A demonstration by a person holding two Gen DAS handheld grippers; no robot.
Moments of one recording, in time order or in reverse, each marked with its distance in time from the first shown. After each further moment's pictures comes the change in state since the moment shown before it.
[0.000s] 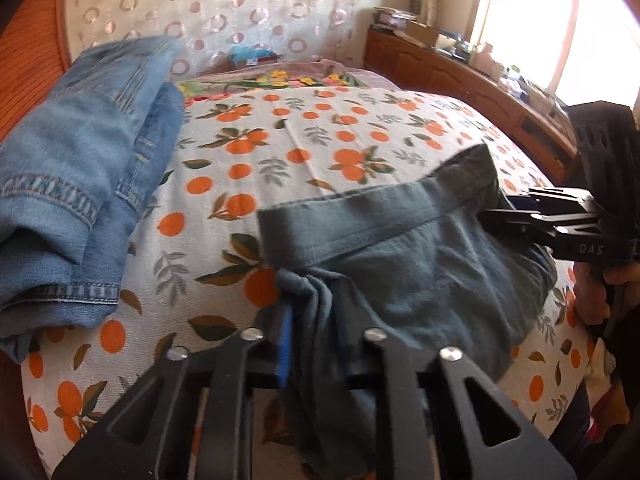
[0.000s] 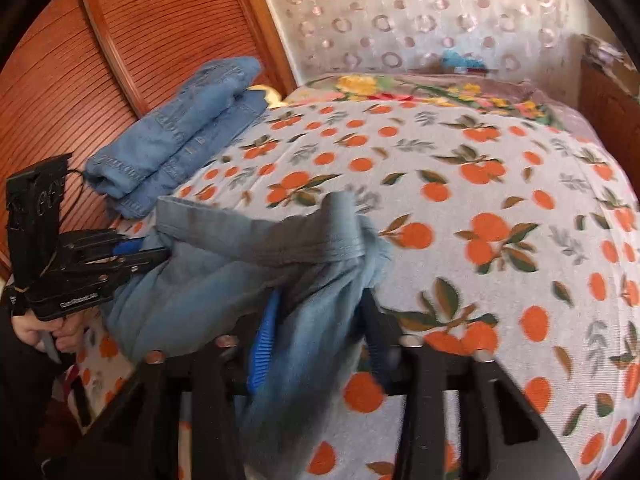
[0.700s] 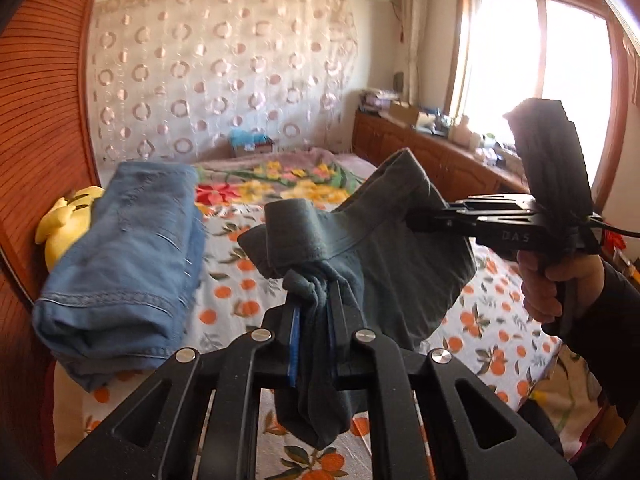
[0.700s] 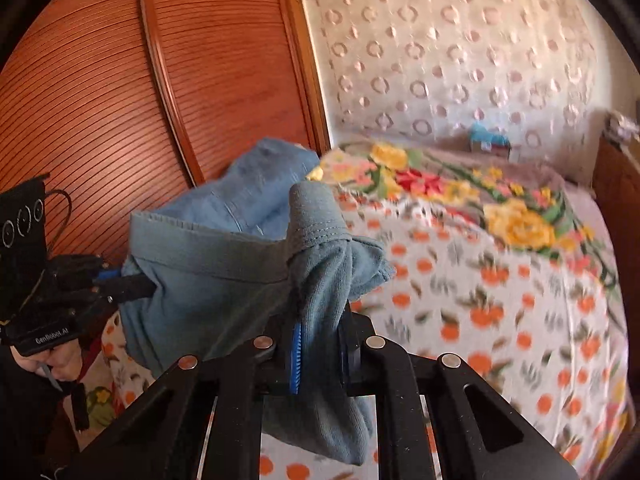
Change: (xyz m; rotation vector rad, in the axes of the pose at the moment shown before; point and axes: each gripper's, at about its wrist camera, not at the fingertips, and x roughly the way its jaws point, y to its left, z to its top) left arm -0.123 -0.006 0.024 -0.024 -0.320 -0.022; right arm -0.075 0.049 0.067 -0.168 -0.194 -0.002
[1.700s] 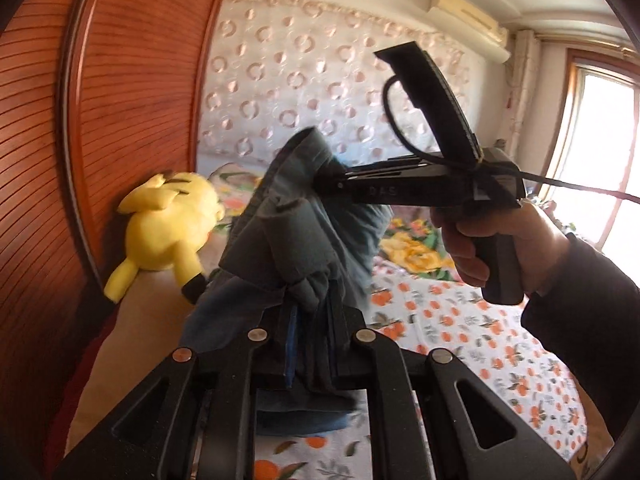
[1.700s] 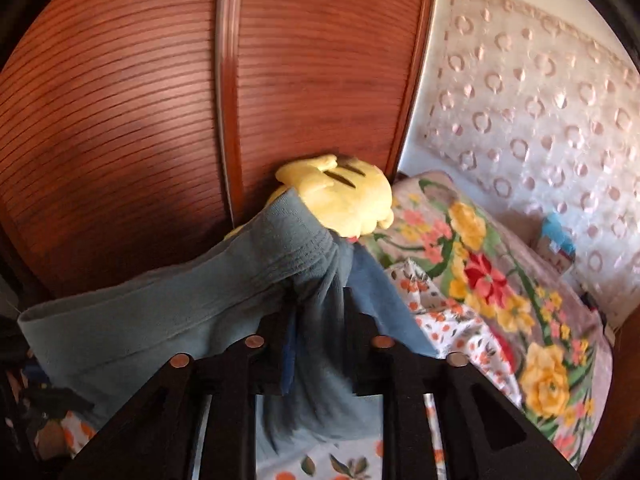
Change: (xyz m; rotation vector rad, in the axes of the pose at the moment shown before) left arm -0.003 0.137 0.018 -0.282 -0.097 0.263; right arm 0.260 0.071 0.198 -0.391 0.133 0.090
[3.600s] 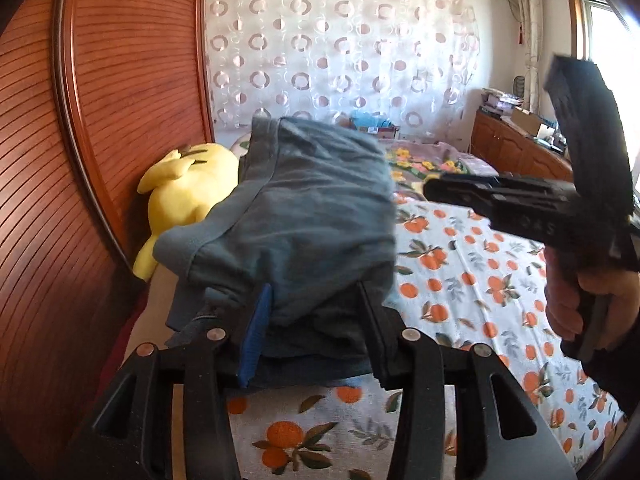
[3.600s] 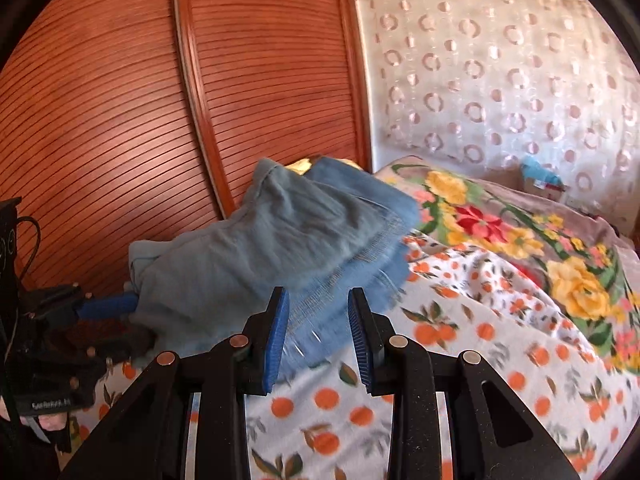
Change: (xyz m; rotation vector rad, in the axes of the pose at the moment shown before) left arm 0.028 -0.019 -0.043 0.142 0.124 0.122; right arm -0.058 0.017 -0.152 0.286 -0.172 0.006
